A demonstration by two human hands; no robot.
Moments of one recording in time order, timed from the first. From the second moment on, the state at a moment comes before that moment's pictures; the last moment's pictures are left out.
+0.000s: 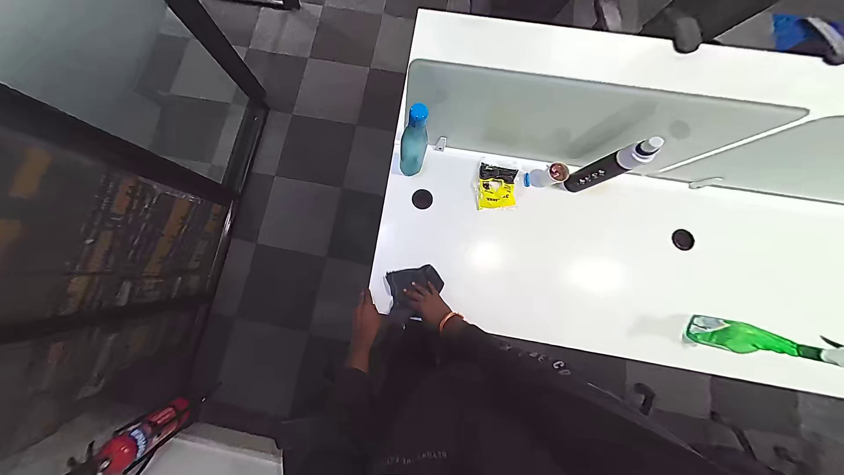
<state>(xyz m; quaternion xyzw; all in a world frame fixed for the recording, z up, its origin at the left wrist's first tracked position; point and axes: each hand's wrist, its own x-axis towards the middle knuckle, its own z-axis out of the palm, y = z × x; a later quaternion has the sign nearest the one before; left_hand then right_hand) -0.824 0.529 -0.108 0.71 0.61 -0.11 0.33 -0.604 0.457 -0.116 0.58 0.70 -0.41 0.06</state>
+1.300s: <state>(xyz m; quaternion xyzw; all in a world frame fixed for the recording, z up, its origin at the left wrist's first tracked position) -0.734 0.571 -0.136 0.82 0.40 -0.36 0.22 -0.529 0.497 -0.109 0.83 0.41 -0.36 0.13</state>
